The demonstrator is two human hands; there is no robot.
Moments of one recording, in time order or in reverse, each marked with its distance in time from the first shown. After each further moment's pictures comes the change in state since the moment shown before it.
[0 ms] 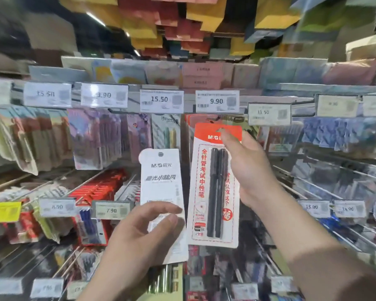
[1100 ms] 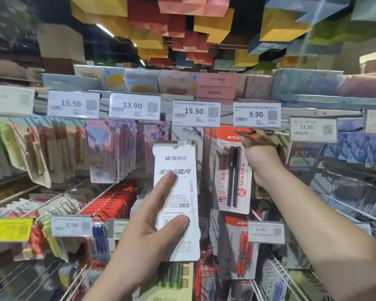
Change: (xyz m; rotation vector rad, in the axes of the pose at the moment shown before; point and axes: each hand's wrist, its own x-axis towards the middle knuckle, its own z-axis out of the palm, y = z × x) left_hand 0.048 0.021 -0.045 0.208 -0.156 0.307; right_hand 0.109 0.031 0.020 -0.220 0.231 0.019
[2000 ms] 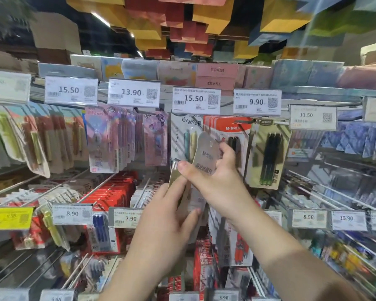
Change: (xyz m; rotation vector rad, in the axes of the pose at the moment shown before) left_hand 0.004 -0.008 0.022 0.746 0.065 0.201; right_hand -0.114 0.026 0.033 -0.201 -0.321 -0.102
